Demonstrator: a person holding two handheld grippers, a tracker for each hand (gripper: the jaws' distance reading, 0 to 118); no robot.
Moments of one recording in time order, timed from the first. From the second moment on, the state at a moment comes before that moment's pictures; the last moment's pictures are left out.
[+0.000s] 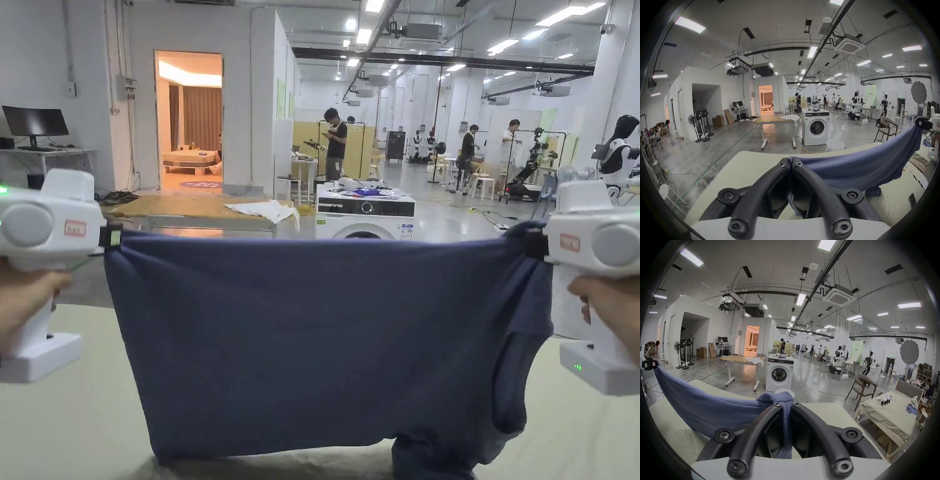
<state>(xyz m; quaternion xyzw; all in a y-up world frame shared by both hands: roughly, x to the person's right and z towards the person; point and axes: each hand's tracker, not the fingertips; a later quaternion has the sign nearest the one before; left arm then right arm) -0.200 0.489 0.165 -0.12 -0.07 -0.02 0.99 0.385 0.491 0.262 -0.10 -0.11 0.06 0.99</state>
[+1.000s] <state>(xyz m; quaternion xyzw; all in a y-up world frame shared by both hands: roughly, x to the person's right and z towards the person) -0.275 0.329 0.459 -0.19 -0.11 0.06 0.97 0.333 0.329 0.559 -0.20 -0.08 0.09 0.97</state>
